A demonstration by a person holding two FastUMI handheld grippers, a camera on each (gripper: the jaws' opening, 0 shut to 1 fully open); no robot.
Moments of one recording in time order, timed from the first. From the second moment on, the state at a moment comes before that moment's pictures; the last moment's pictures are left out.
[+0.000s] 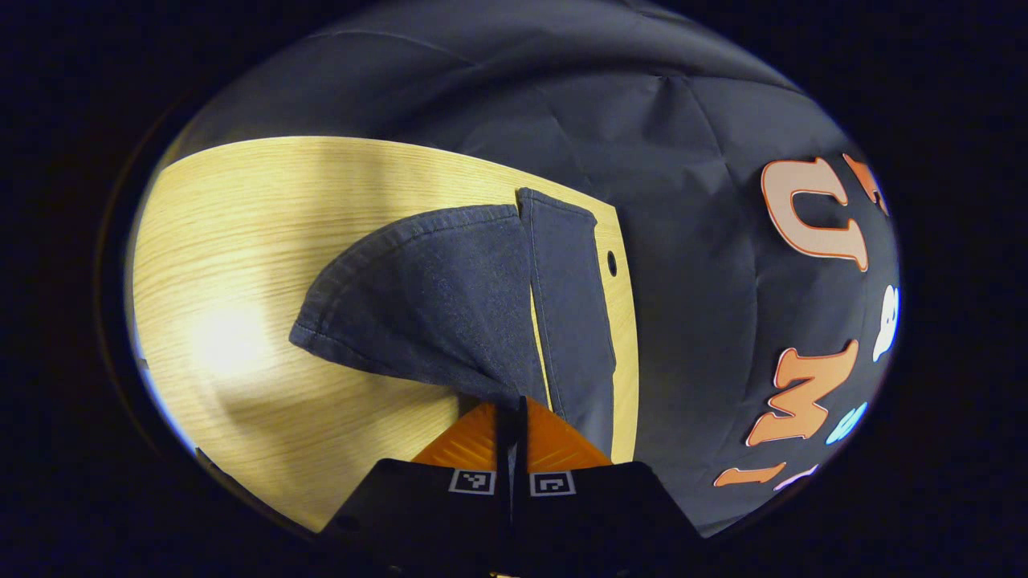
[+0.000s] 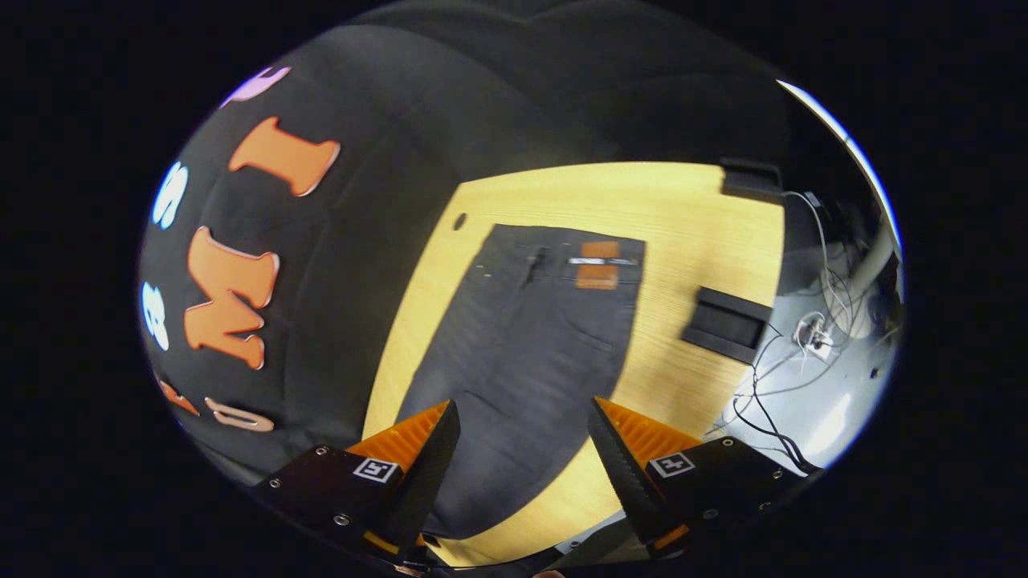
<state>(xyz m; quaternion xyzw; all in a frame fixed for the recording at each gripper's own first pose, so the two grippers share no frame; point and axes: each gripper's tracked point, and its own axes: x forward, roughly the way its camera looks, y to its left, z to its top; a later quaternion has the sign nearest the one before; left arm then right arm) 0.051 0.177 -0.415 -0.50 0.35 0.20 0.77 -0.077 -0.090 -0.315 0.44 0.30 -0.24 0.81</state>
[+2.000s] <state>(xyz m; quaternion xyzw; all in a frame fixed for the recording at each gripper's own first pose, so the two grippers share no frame) 0.053 0.151 -0.350 -0.46 0.40 0.27 0.74 0.038 -0.106 -0.313 0.50 0.30 -0.17 0.80</state>
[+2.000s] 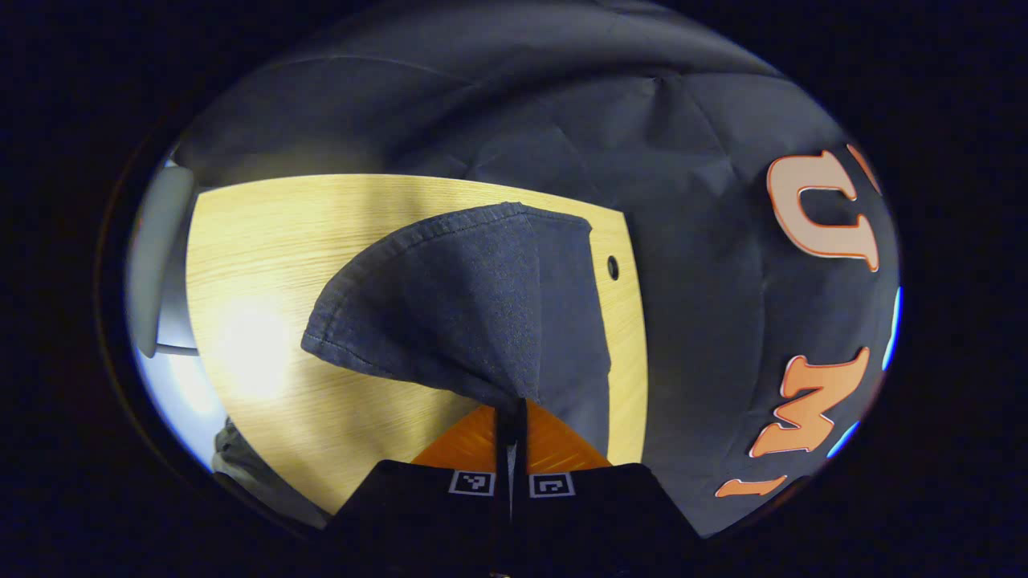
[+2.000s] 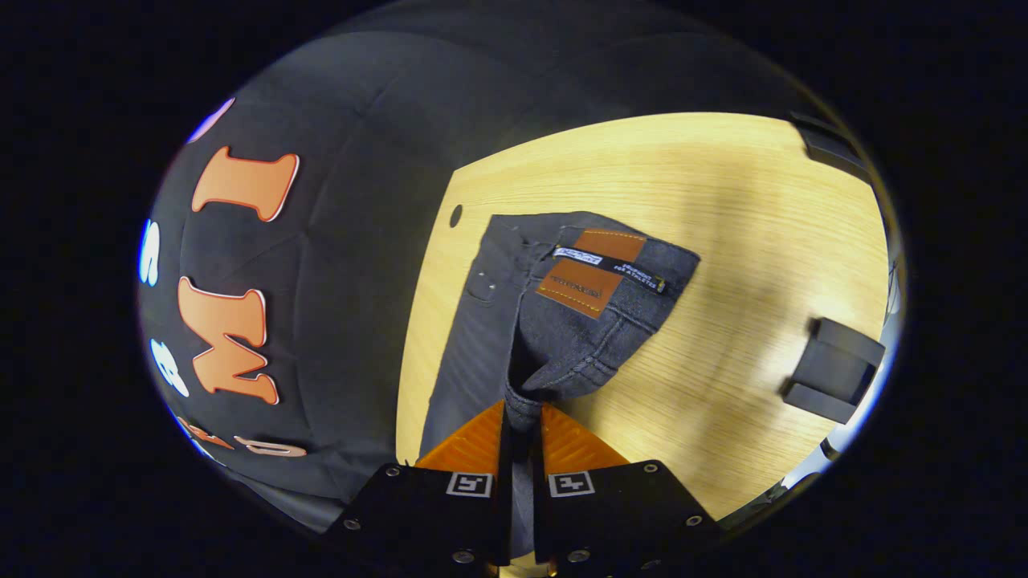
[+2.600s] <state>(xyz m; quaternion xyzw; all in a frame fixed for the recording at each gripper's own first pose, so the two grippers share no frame) 0.170 0.163 -0.349 -0.37 0.50 0.32 0.72 0.173 -0.088 -0.298 0.48 0.32 -0.16 0.80</state>
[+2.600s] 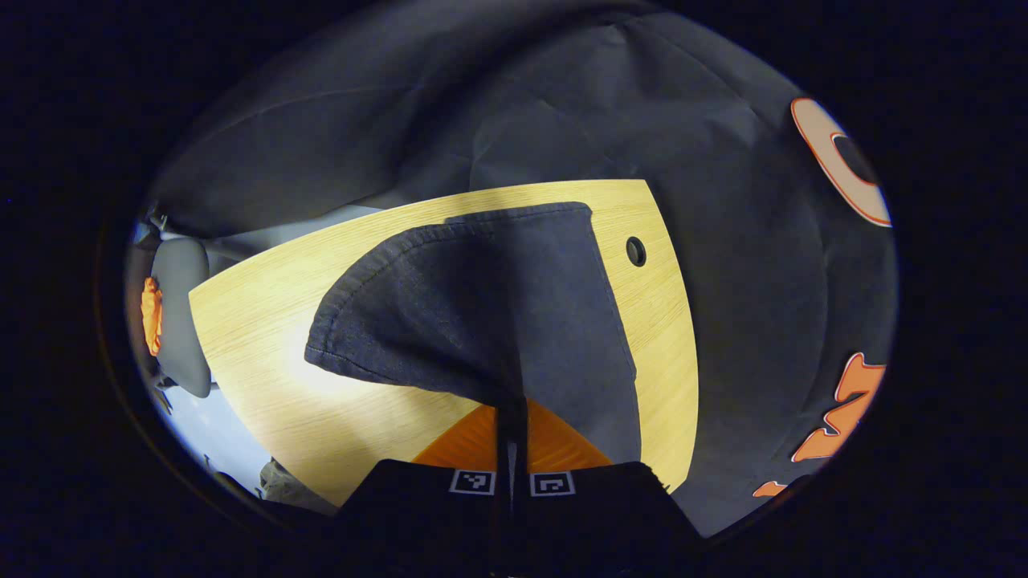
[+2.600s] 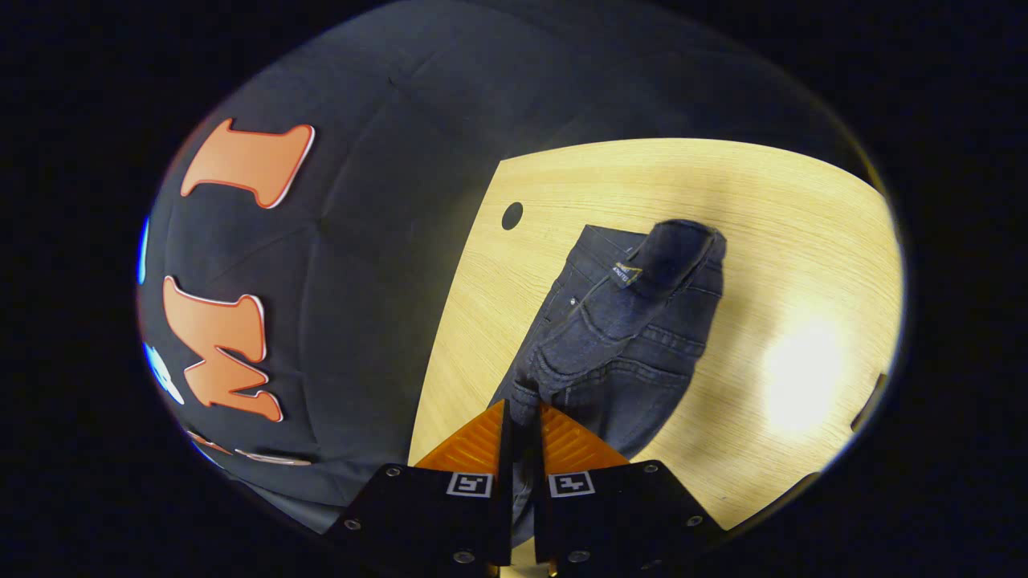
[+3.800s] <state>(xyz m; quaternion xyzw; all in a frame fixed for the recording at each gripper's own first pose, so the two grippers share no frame) 0.351 0.096 -0.337 -0.30 0.44 0.14 0.83 0.217 -0.089 -0.249 0.40 0.29 -0.13 0.86</state>
